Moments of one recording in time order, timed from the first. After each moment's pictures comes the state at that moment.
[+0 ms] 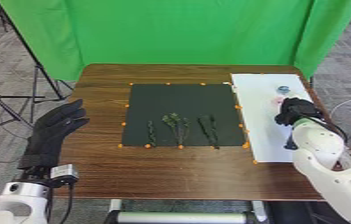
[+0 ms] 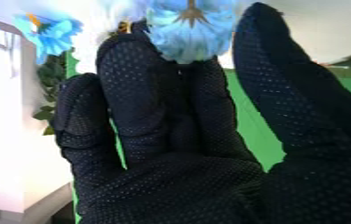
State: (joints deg) left arm 135.3 -33.6 -93.0 -124.3 38.8 26.2 30.6; right arm -82.2 -42.2 64.9 -97.1 -132.0 -10.8 37.5
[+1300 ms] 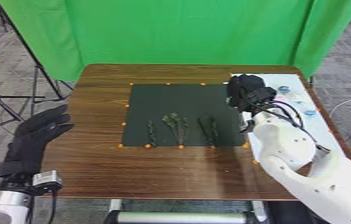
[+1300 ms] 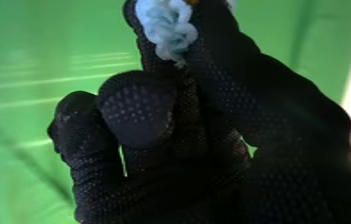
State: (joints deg) left arm 147.6 -34.1 -104.7 -126.3 38.6 26.1 30.3; right arm -70.4 -42.2 46.7 -111.0 -132.8 2.7 31.3
